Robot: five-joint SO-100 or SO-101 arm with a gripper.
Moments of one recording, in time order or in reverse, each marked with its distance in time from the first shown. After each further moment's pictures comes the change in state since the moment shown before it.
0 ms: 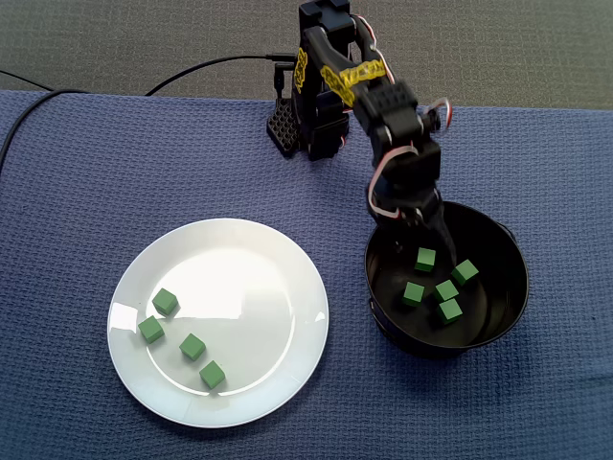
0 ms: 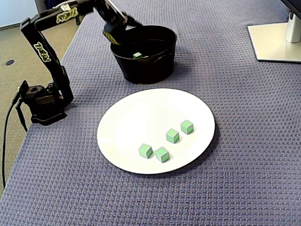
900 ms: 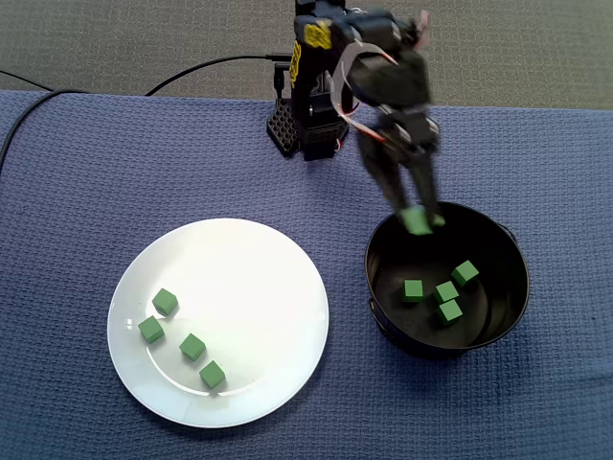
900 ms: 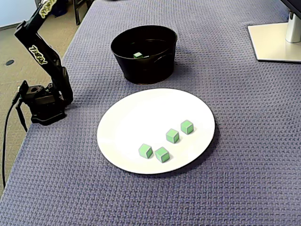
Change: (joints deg) arm 1.5 6.1 -17.3 -4.3 8.9
